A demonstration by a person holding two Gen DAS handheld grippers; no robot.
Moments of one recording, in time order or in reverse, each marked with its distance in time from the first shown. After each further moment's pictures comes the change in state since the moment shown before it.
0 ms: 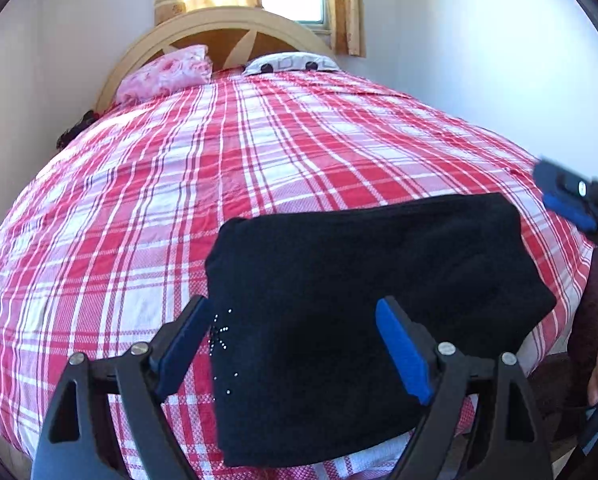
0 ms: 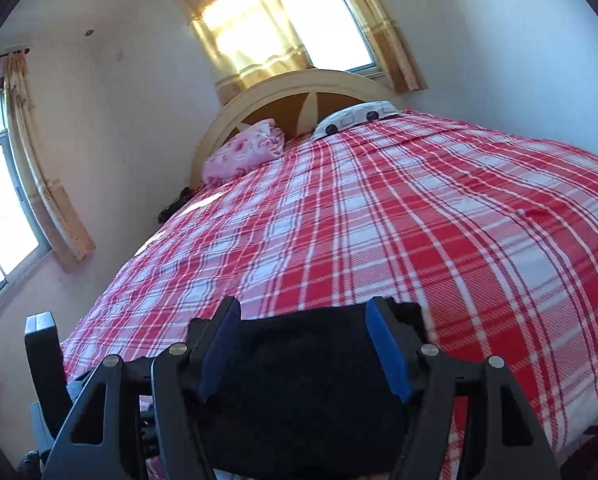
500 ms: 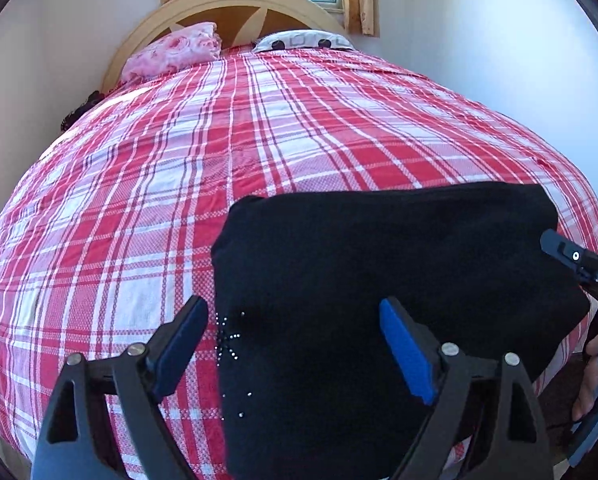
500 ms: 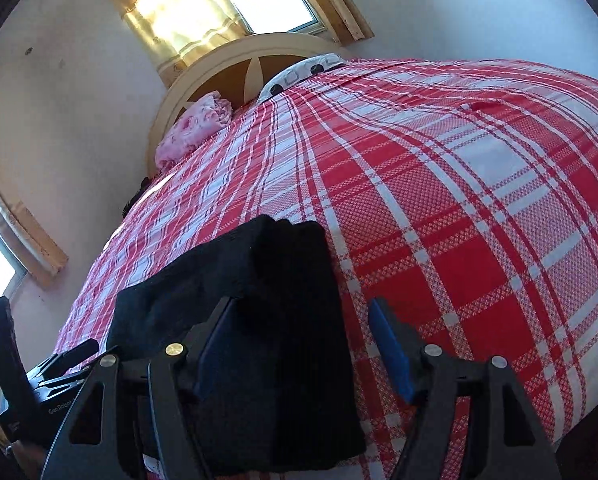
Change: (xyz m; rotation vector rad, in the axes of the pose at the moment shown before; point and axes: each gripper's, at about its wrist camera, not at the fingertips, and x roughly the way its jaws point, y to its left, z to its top) left arm 0.030 0.009 -0.002 -0.017 0.075 0.029; right arm 0.043 -0.073 -0.045 0.151 0.122 -0.077
